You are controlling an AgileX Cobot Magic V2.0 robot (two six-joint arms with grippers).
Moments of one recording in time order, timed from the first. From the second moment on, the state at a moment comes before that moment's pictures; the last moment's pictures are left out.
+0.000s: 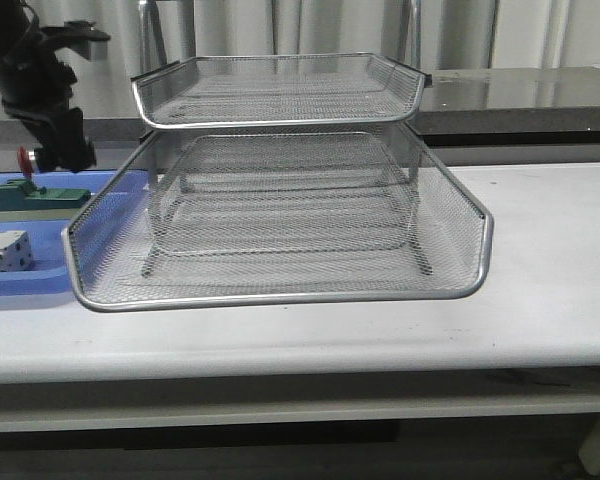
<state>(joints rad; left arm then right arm) 0.03 2.42 -2.40 -0.14 1.23 0.83 0.08 0.51 -0.65 0.06 0.84 0.01</state>
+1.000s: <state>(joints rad) -0.05 1.88 -2.08 -0.17 1.26 0.64 0.08 0.51 -0.65 0.06 0.84 0.01</state>
